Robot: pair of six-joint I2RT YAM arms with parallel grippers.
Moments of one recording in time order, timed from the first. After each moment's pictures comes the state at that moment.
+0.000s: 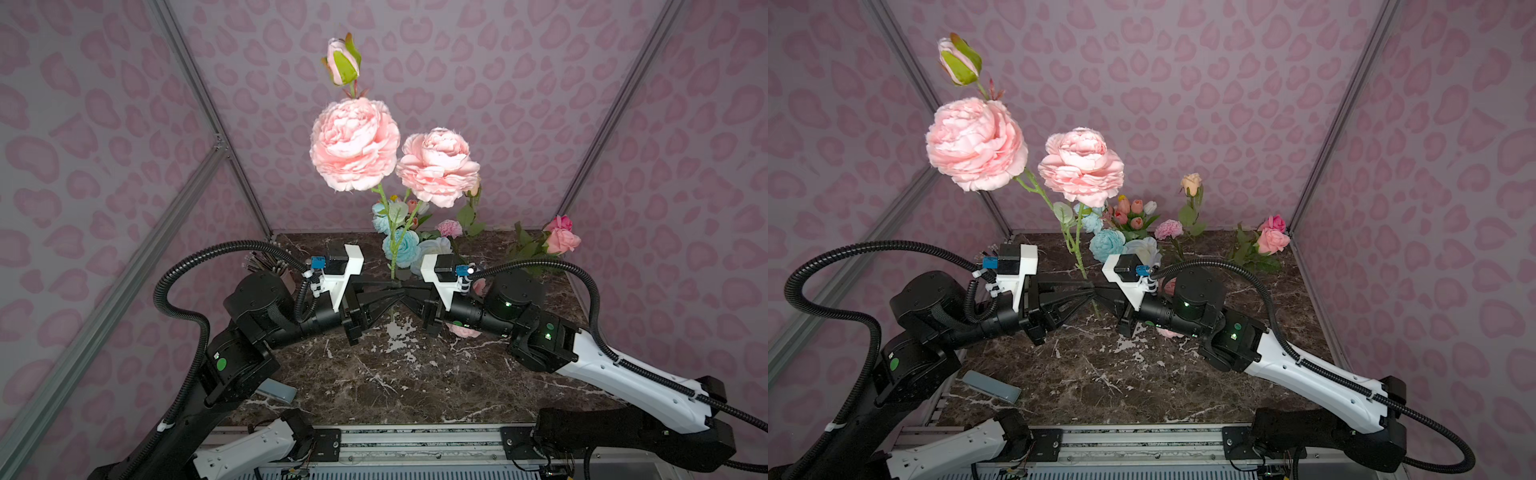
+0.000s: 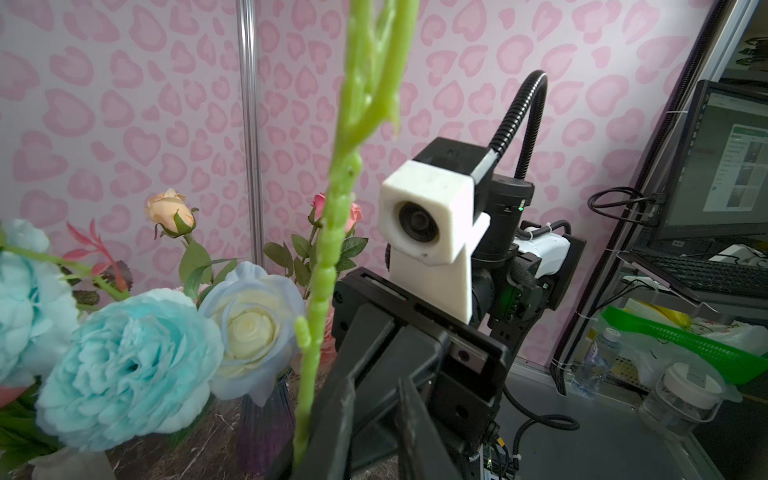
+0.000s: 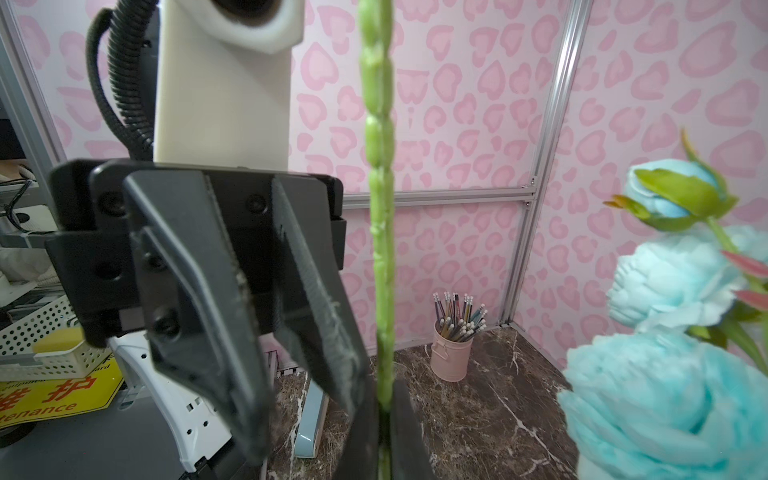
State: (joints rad) left arm -0.82 0.87 1.36 -0.43 0.42 -0.15; right arm 1.09 1.19 1.30 -0.04 -0.20 0.00
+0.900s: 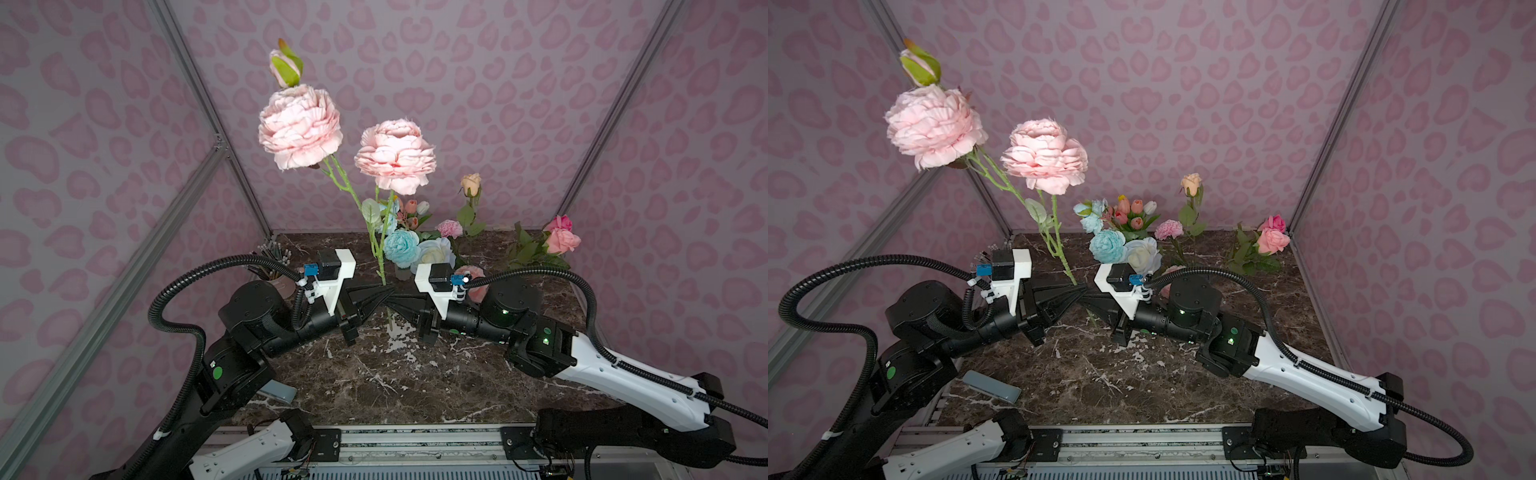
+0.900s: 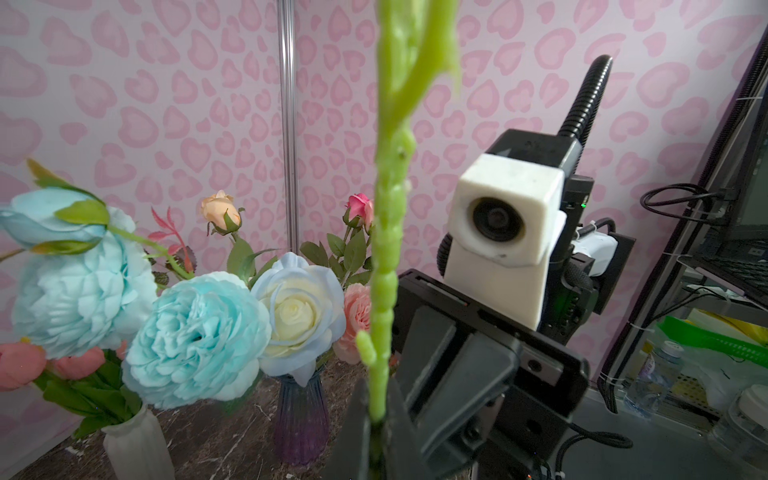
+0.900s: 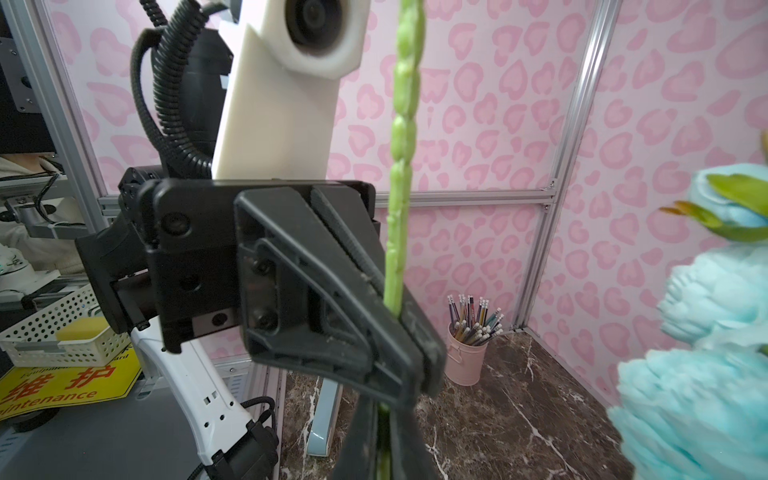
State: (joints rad) left arm -0.82 0.82 1.31 -0.41 0.29 -0.12; right arm 1.15 1.20 1.30 -0.04 -0.16 -0.03
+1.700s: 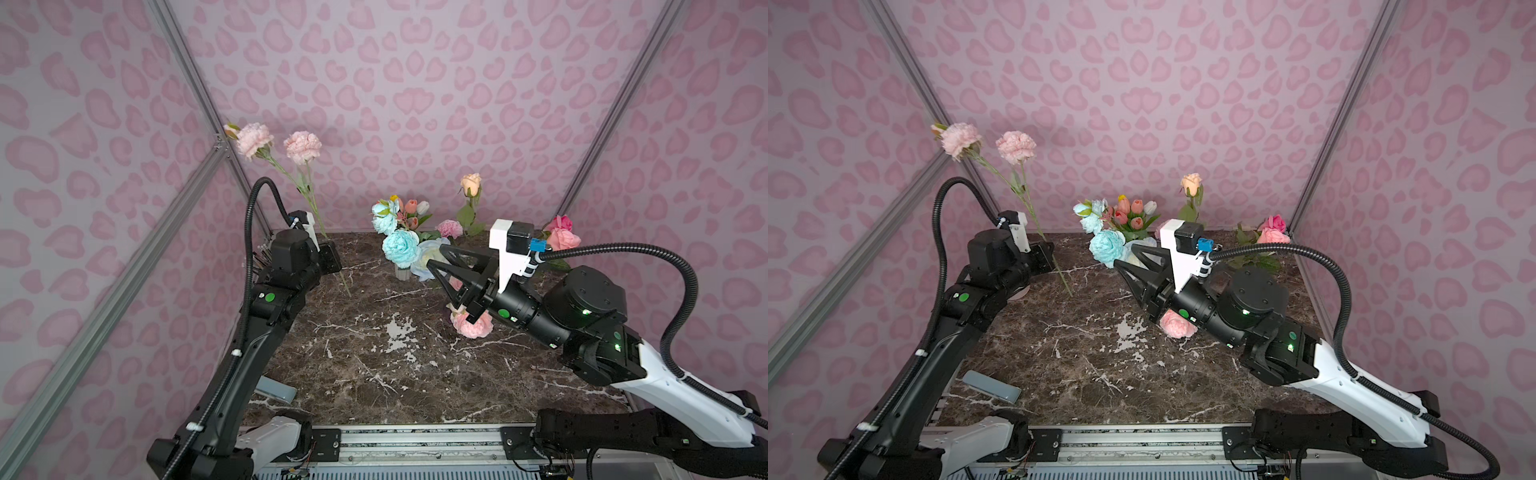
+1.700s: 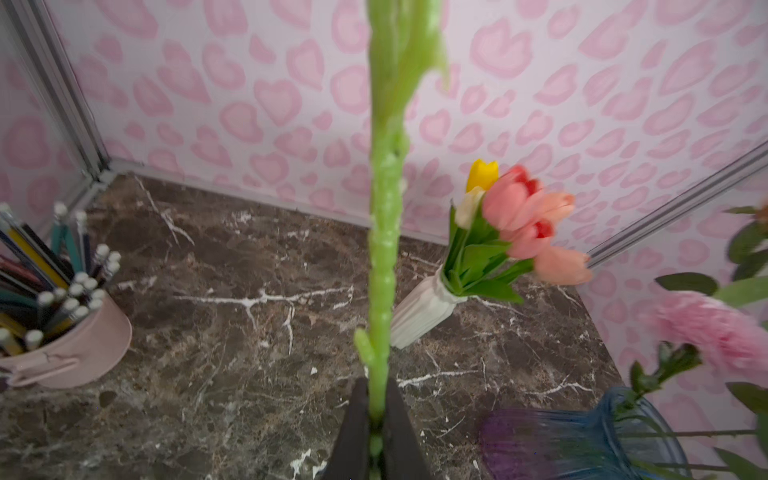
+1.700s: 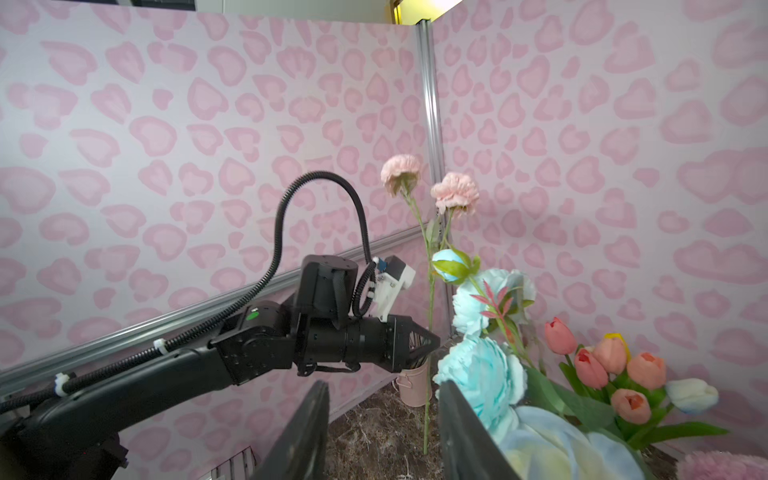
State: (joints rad) left arm -0.25 1.21 1.25 -0.51 0.03 -0.46; right arm 1.16 1.07 1.47 -0.21 0.21 0.17
